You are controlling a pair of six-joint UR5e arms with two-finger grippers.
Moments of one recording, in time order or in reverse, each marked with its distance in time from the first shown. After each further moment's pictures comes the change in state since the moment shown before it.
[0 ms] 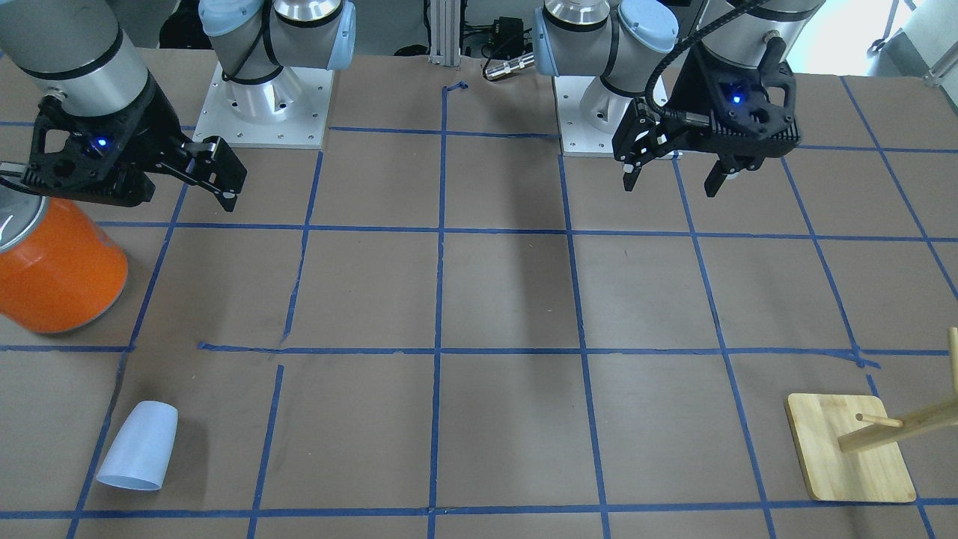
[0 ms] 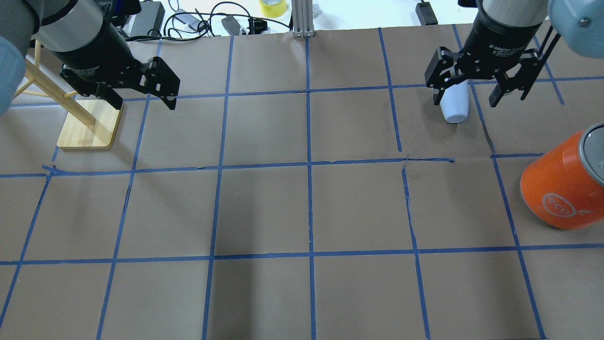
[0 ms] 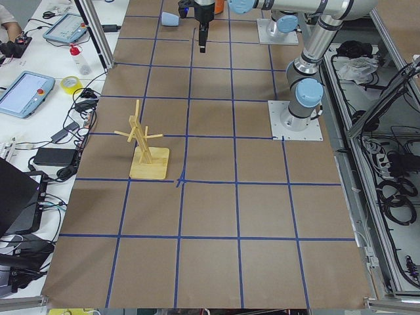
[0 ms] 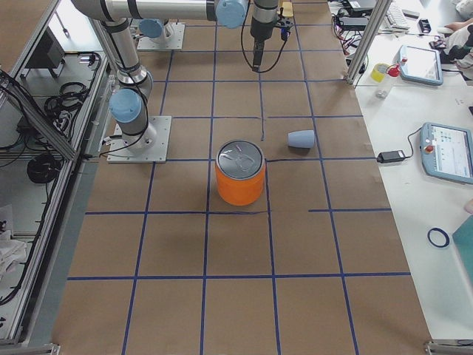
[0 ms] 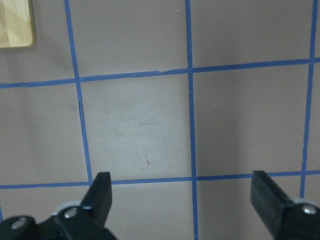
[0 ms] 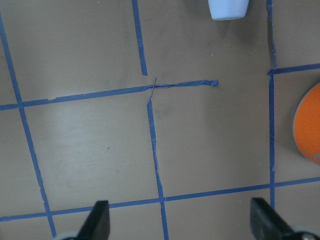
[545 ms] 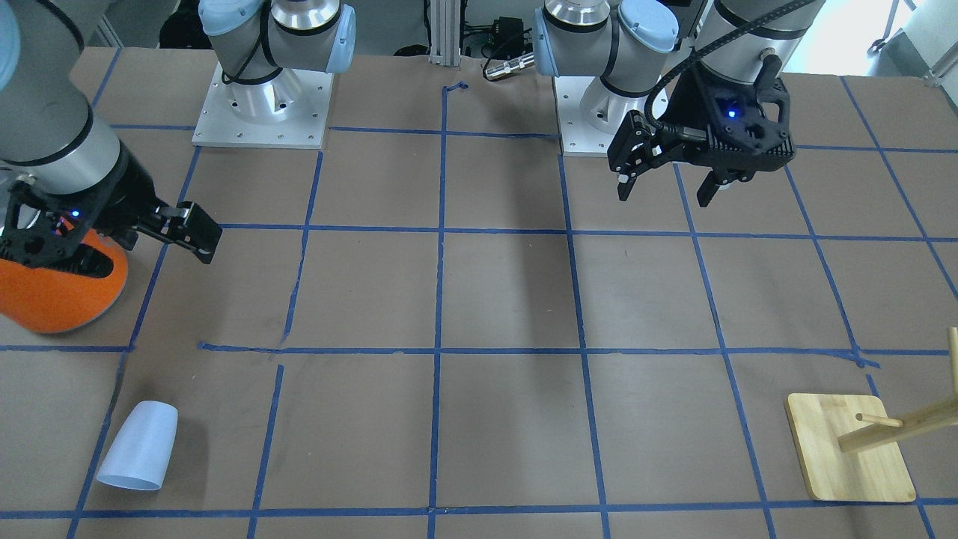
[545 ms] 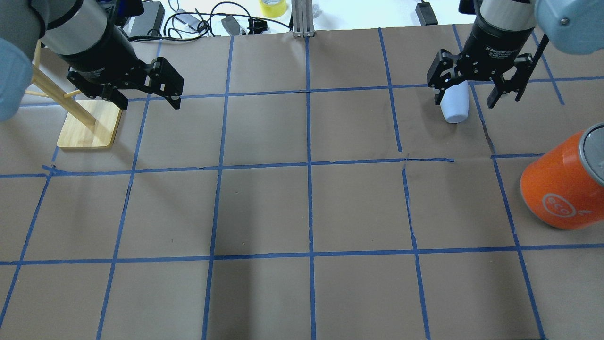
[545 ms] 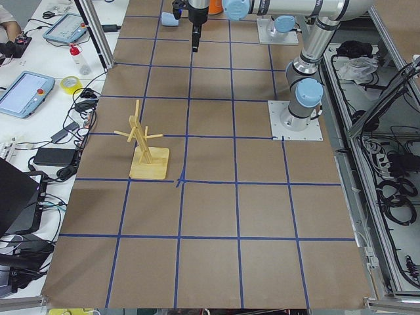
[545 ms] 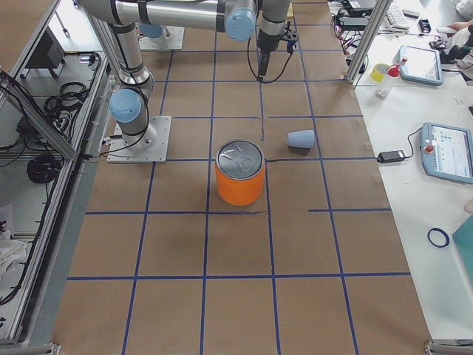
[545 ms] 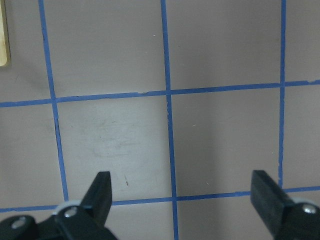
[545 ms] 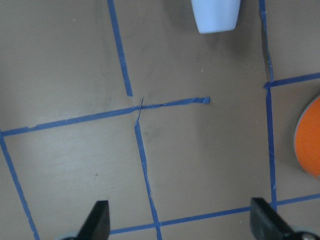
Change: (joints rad) left arm 0.006 -0.010 -0.018 0.016 -0.013 -0.009; right arm -0.071 0.117 0.000 -0.103 0.002 0.005
